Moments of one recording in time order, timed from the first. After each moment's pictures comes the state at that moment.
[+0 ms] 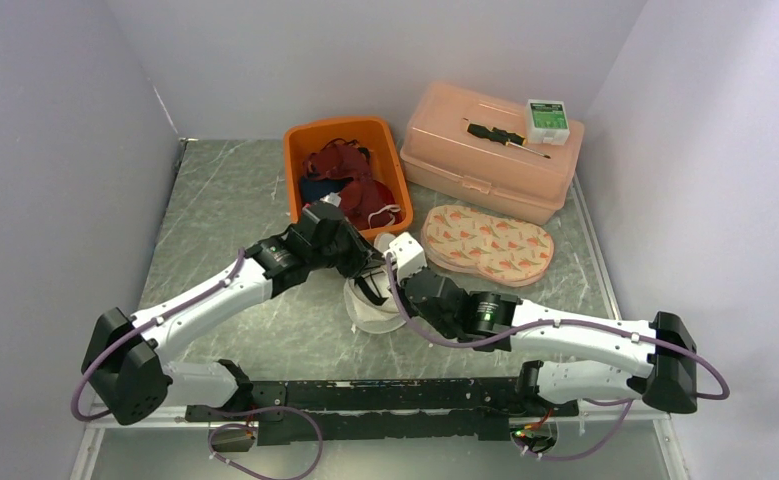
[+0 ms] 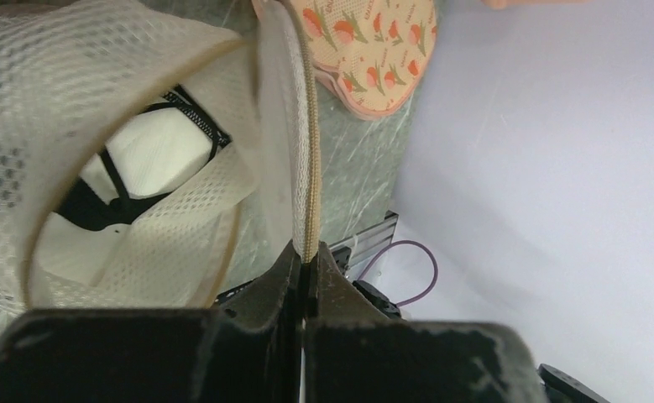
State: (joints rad) left arm -0.75 1.28 0.97 -0.31 0.14 -1.30; right arm 1.21 1.11 0.82 -0.25 0.55 0.19
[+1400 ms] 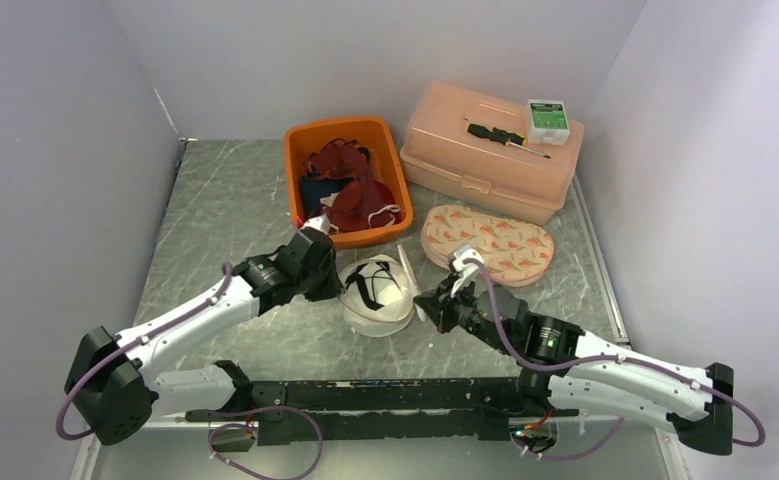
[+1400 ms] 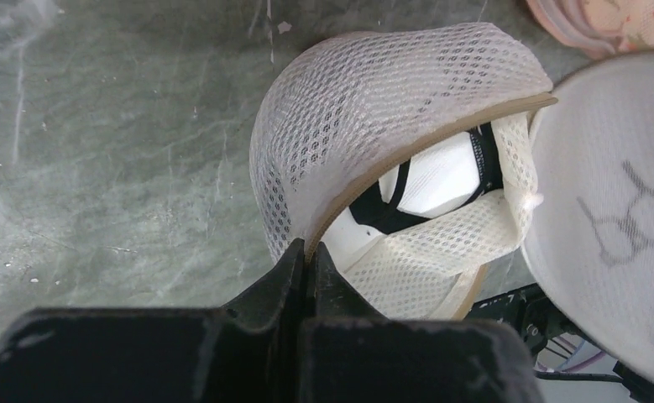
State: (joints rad) left arm -0.75 1.17 0.84 -0.56 -0.08 -0.84; right arm 1.18 0.66 0.56 -0.19 0.31 0.36
